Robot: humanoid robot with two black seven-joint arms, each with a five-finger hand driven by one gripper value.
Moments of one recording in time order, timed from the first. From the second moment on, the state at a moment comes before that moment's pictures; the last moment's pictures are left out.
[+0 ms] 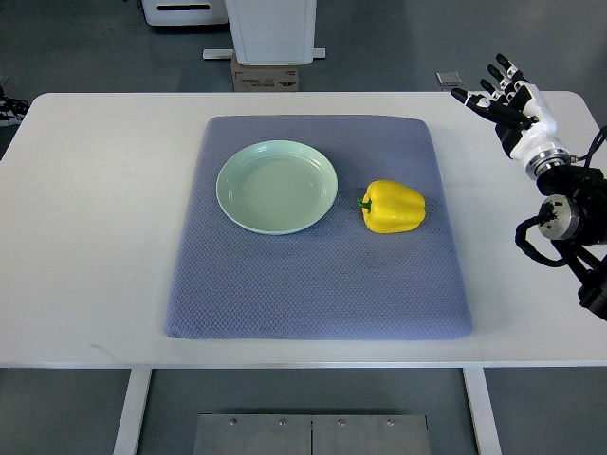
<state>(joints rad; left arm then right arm) -0.04 0.00 -0.11 -0.23 0.02 0.17 0.04 0.81 -0.27 0.76 0.74 -0.33 -0.04 0.31</state>
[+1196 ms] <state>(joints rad) -0.04 0.00 -0.11 -0.23 0.02 0.17 0.04 0.81 -0.28 0.76 0.73 -0.33 -0.04 0.32</state>
